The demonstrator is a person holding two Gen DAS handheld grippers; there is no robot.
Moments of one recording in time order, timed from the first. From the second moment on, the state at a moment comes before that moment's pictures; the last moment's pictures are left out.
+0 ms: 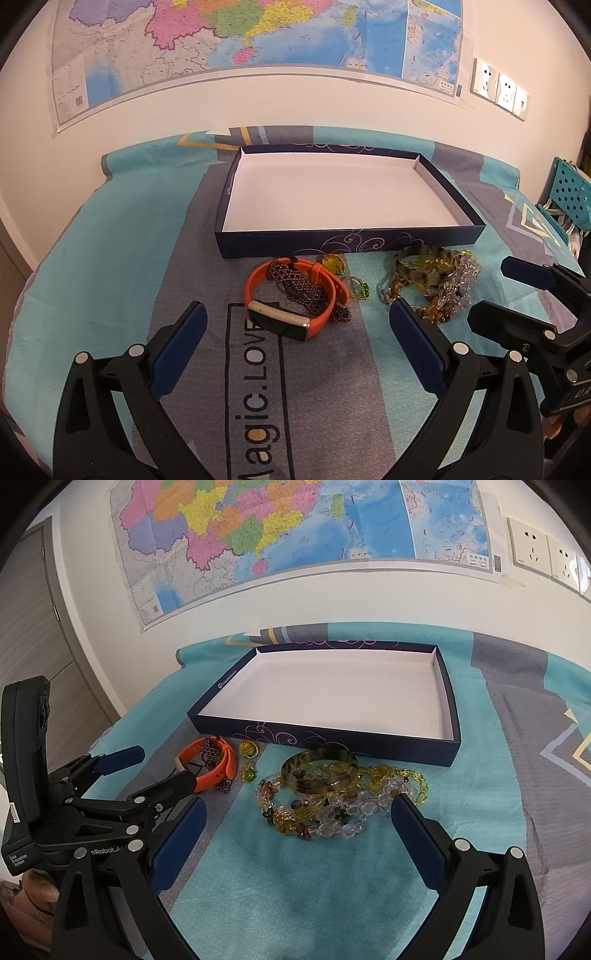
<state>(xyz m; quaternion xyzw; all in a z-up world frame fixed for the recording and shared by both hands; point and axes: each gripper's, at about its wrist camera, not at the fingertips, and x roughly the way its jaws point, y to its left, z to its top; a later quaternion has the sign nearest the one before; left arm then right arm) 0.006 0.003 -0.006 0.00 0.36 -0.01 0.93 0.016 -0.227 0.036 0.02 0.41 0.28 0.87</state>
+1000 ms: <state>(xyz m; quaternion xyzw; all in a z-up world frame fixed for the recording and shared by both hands) 0.038 0.063 -0.027 -0.09 0.42 -0.07 0.90 0.096 -0.224 0.013 0.00 0.49 0.30 0.81</state>
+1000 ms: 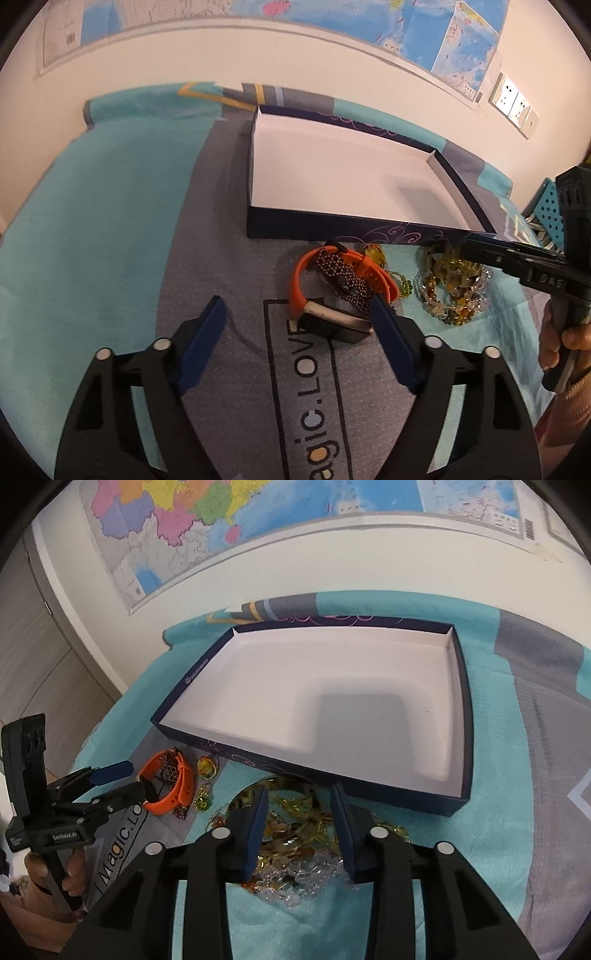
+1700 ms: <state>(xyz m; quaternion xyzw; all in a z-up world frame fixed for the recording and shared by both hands) 0.066 0.062 -0.032 -0.11 0.47 -0.15 0.86 0.087 -0.214 0.014 -0.07 0.48 0.31 0.82</state>
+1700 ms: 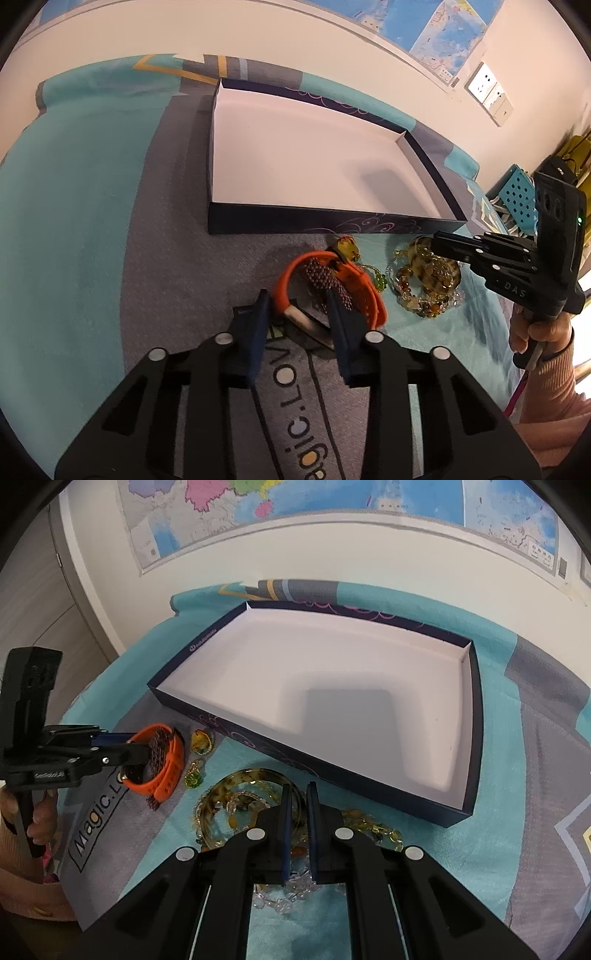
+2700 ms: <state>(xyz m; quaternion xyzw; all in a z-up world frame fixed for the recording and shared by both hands) 0.063 0.070 0.000 -0.09 0.44 -0.16 0.88 0.081 -0.224 0.041 -0.05 0.44 0.32 0.84</state>
